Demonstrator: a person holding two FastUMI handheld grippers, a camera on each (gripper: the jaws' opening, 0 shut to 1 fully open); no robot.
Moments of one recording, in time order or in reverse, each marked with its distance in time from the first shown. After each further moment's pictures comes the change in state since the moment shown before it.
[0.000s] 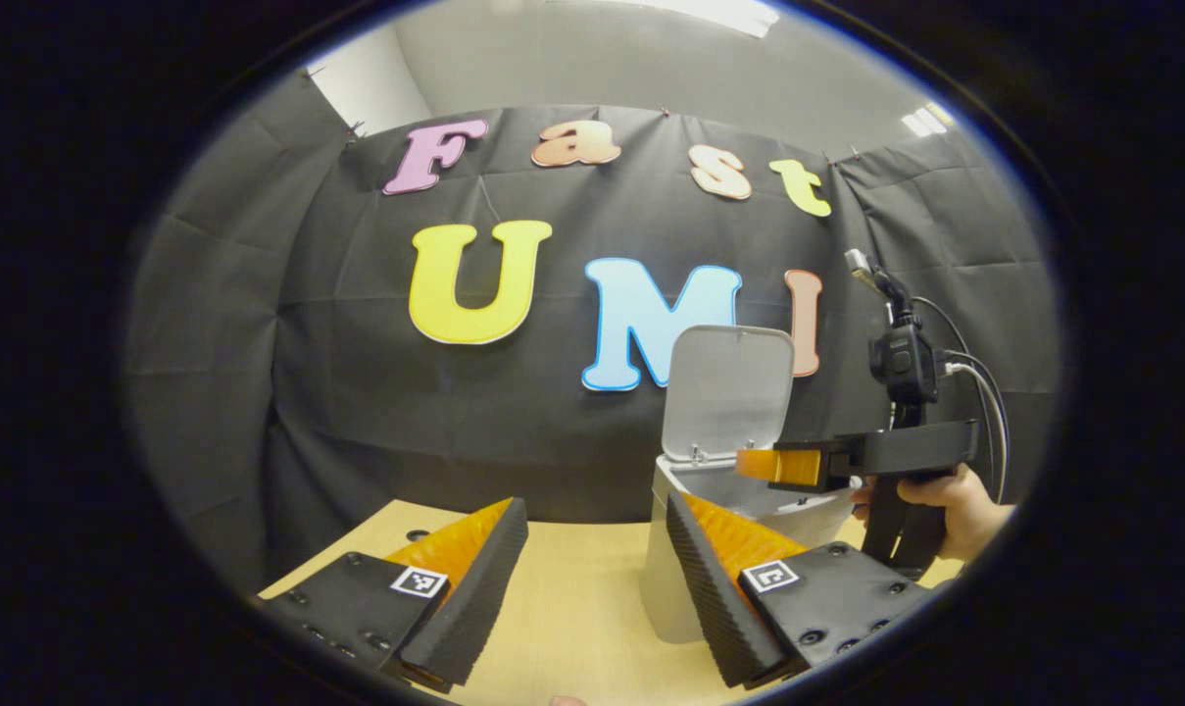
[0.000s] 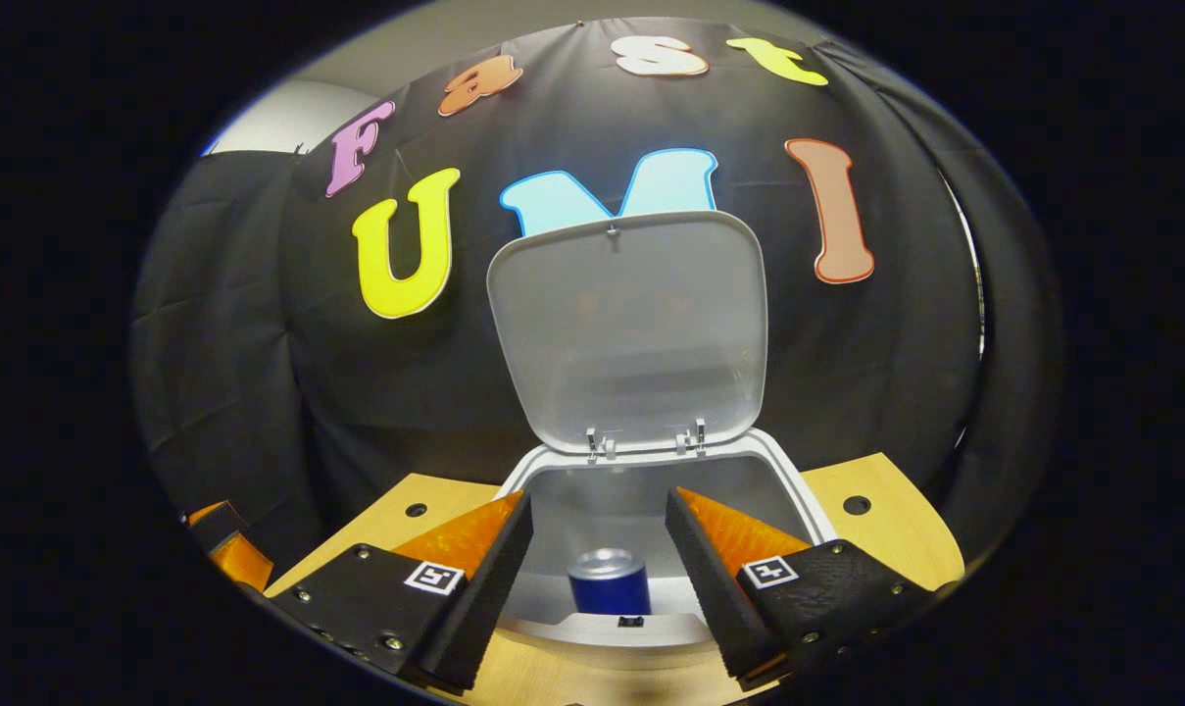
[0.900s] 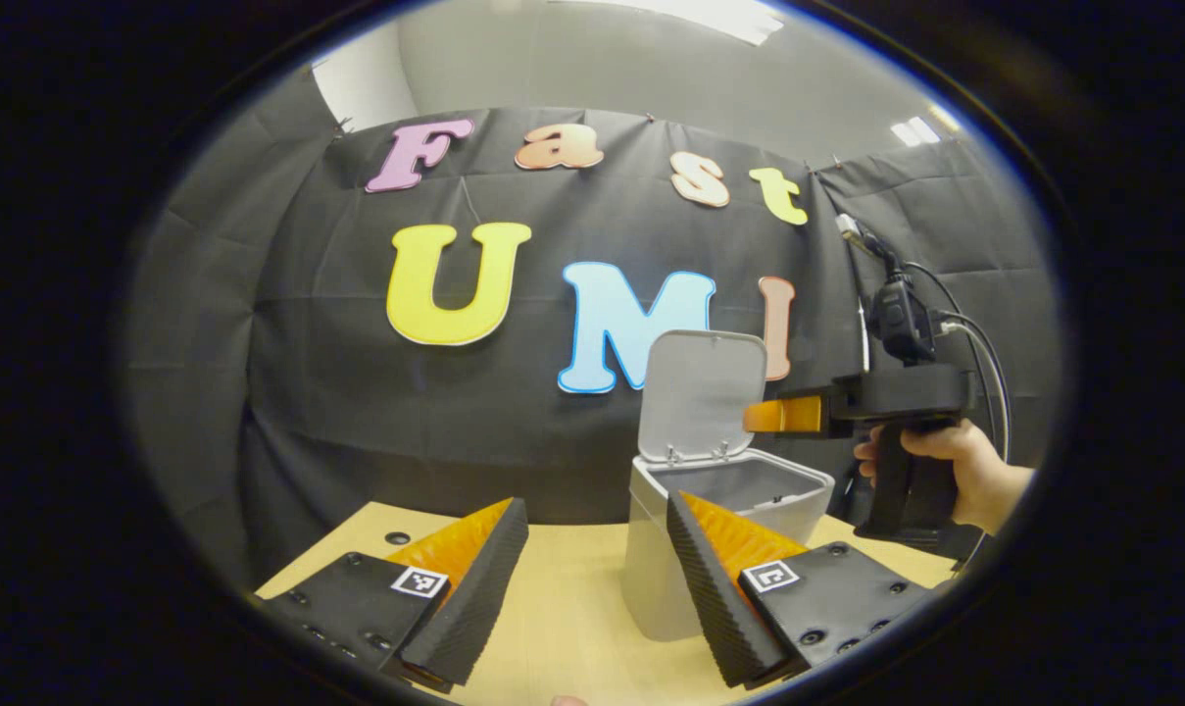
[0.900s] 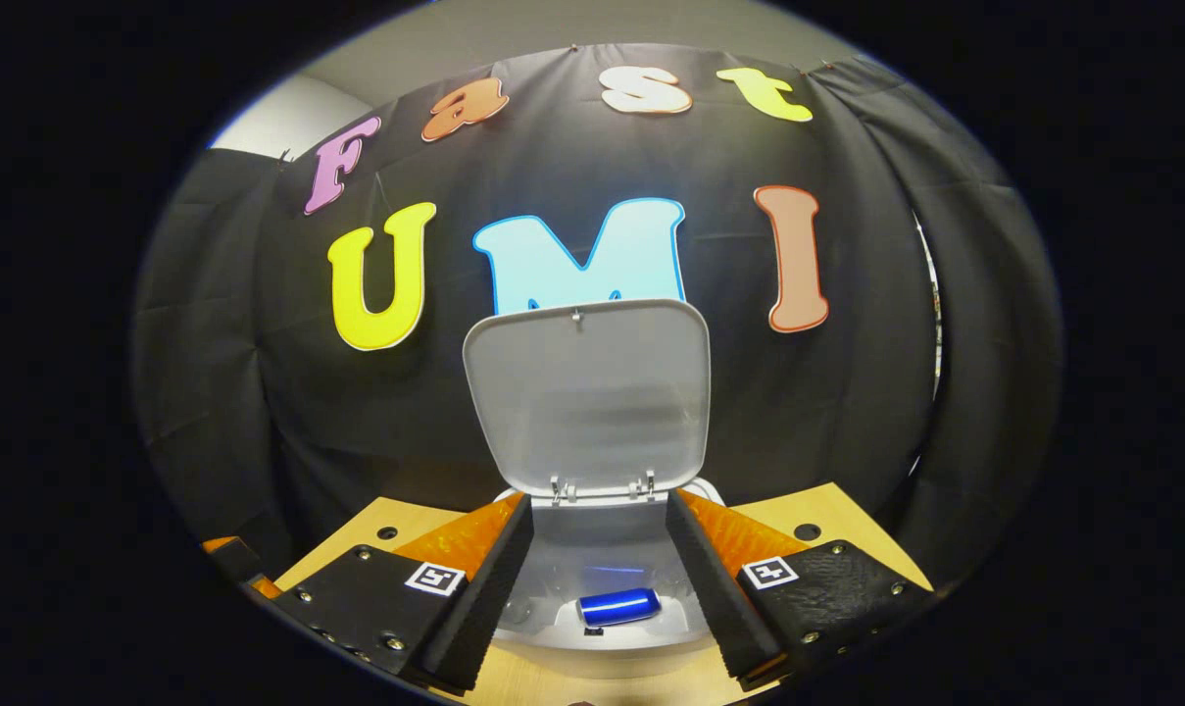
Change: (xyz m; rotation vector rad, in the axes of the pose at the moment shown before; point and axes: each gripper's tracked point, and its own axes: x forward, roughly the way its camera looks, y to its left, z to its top) left arm -0.009 -0.005 0.001 -0.016 -0.007 -0.106; right arm -0.029 -0.016 0.055 -0.046 -0.090 -0.144
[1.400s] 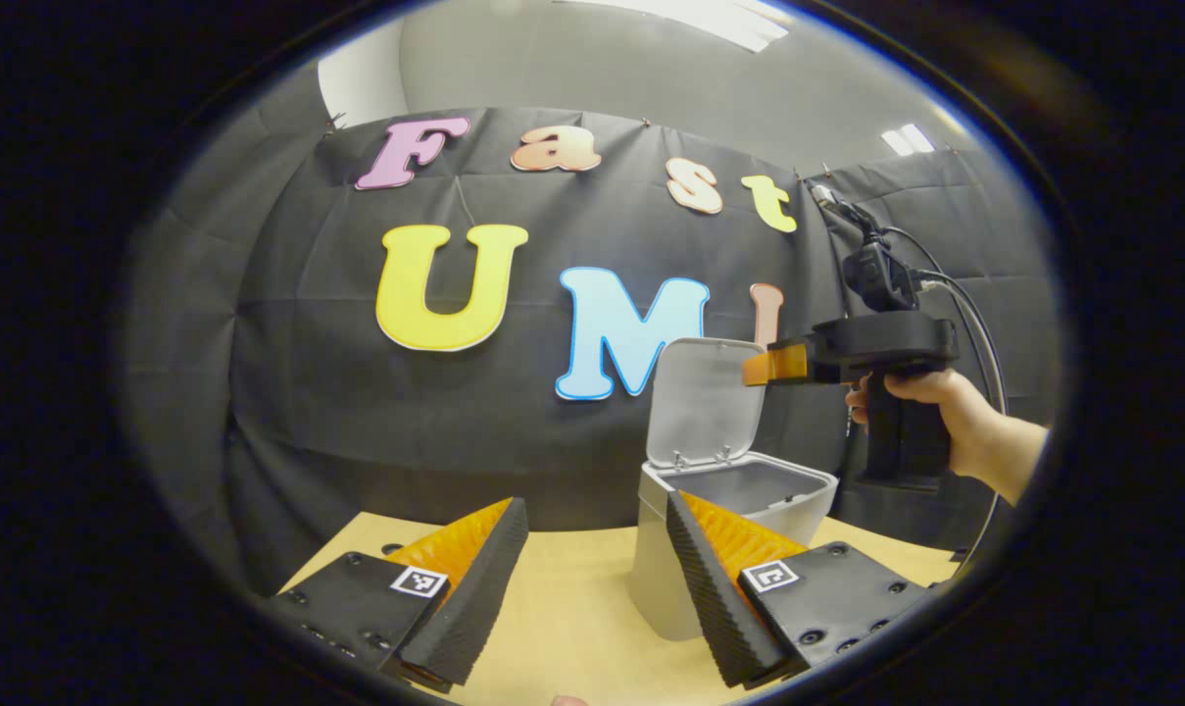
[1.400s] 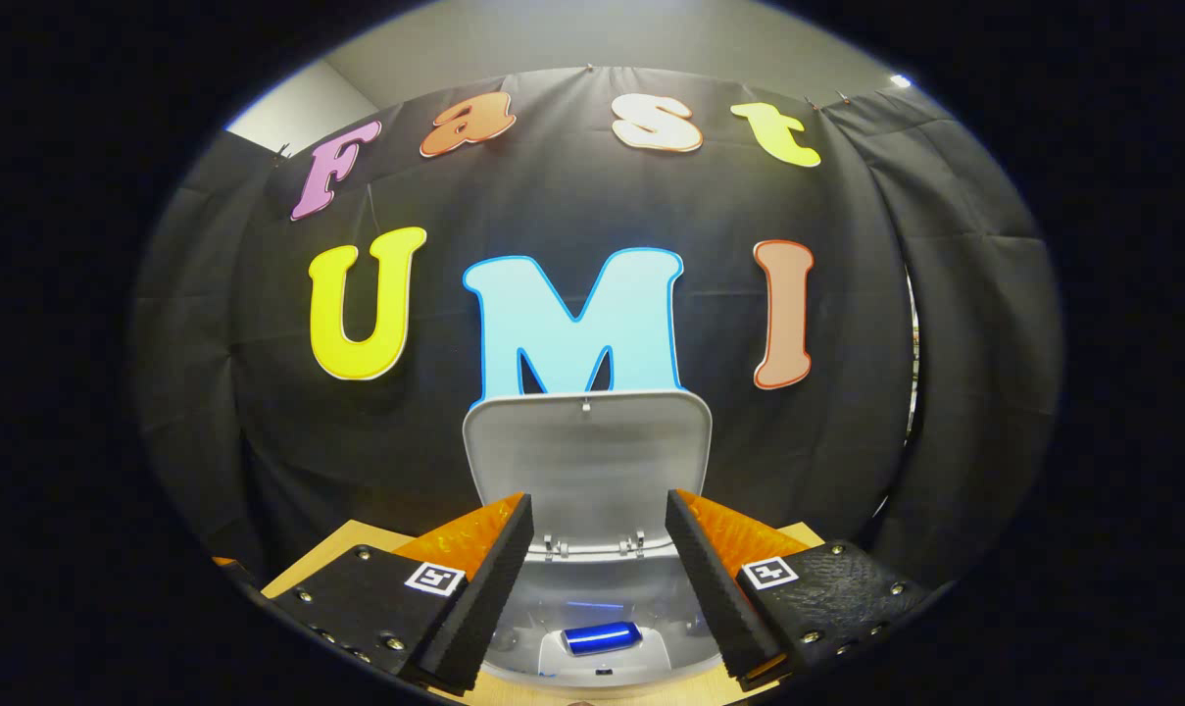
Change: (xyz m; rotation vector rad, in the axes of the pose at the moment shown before) left arm 0.003 0.044 0.013 0.009 -0.017 -0.051; right arm 0.012 0.010 0.064 -0.052 -0.086 -0.085
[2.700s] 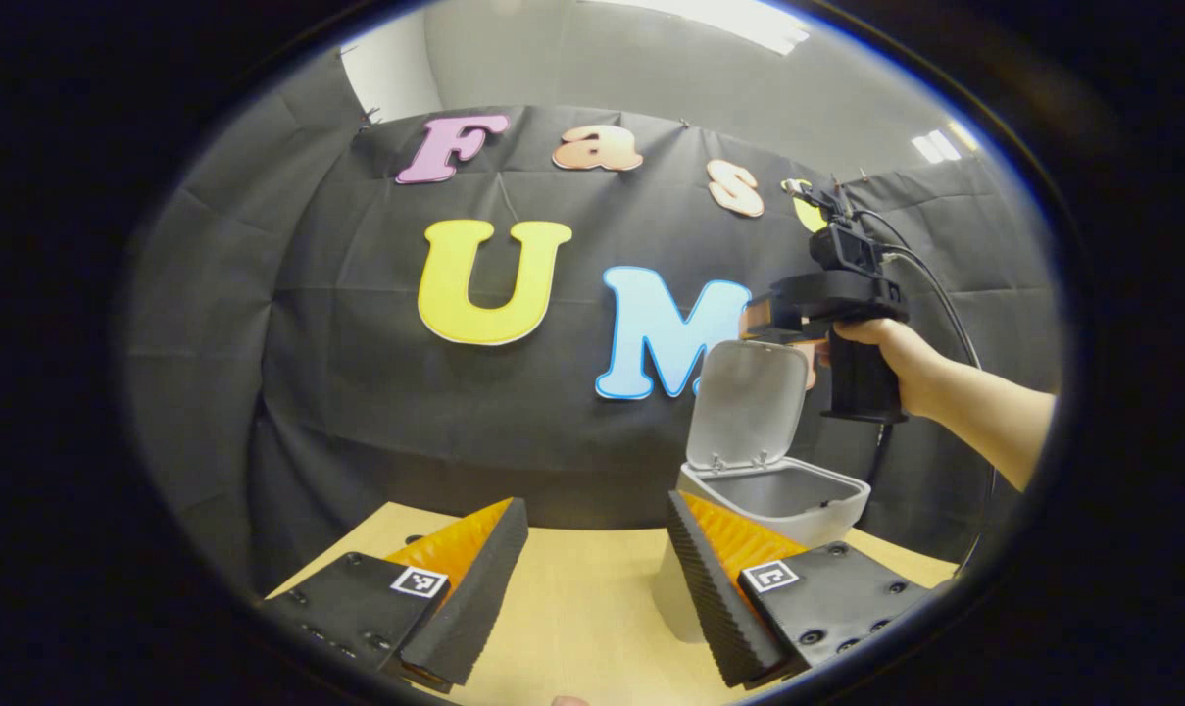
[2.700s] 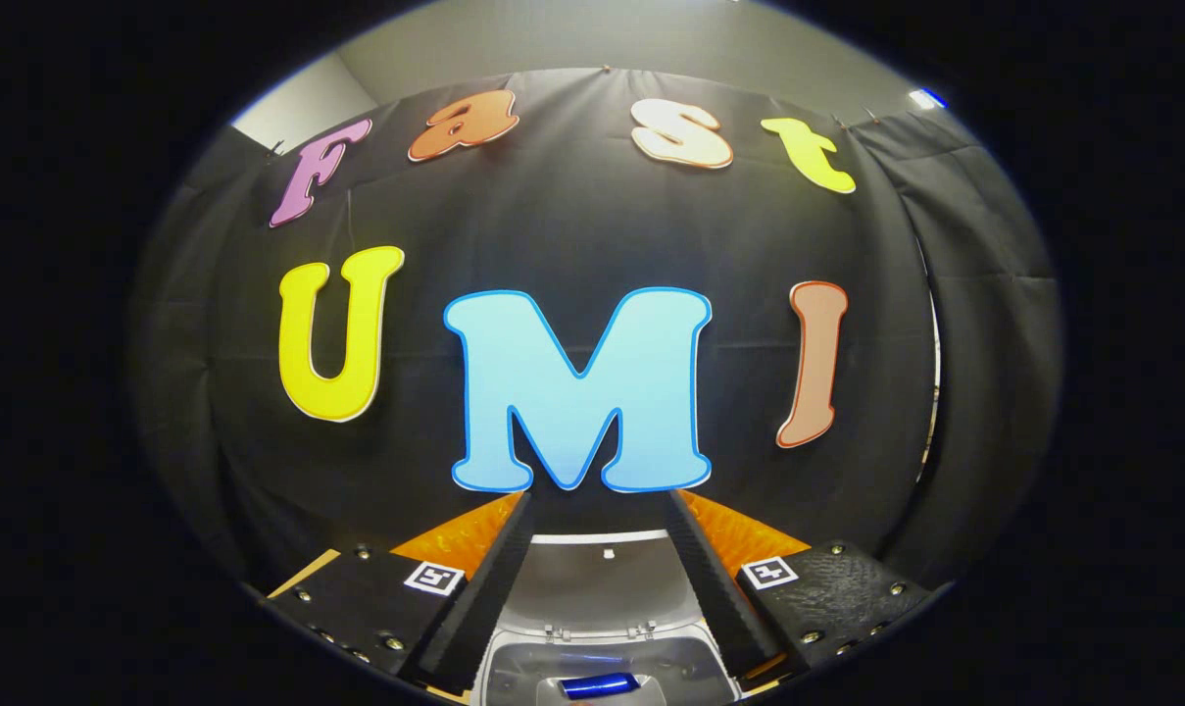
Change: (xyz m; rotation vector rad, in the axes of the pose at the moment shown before) left arm 0.000 0.024 -0.005 -0.043 0.006 0.105; right arm 0.082 0.012 0.057 -0.017 -0.040 -0.016
